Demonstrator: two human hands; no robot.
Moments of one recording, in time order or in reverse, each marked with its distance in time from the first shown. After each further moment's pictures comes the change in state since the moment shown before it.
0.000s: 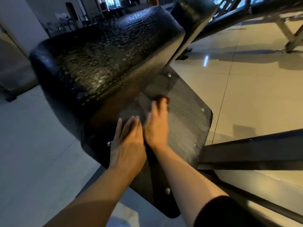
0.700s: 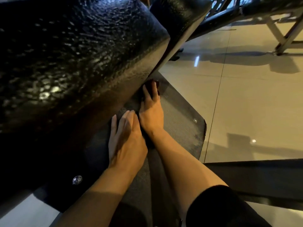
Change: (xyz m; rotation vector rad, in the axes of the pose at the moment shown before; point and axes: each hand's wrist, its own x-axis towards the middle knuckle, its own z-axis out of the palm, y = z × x) left_hand 0.096 0.016 0.020 -0.303 0.097 -0.058; right_hand 0.108 0.011 -0.007 -0.009 -0.007 -0.104
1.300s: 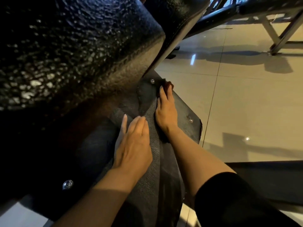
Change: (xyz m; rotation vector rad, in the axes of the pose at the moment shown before) left_hand 0.000 0.029 -0.006 0.078 -0.101 0.085; right_hand 0.015 0.057 -0.029 -0.113 0.007 0.104
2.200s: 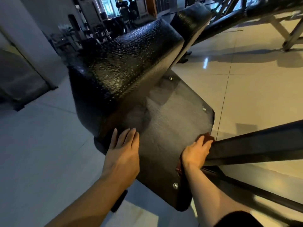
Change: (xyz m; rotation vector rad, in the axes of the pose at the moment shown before) left_hand -0.142 -0.055 -0.035 0.063 -0.120 -0.042; right_hand -0.188 0.006 -0.015 -0.028 0.194 0.736
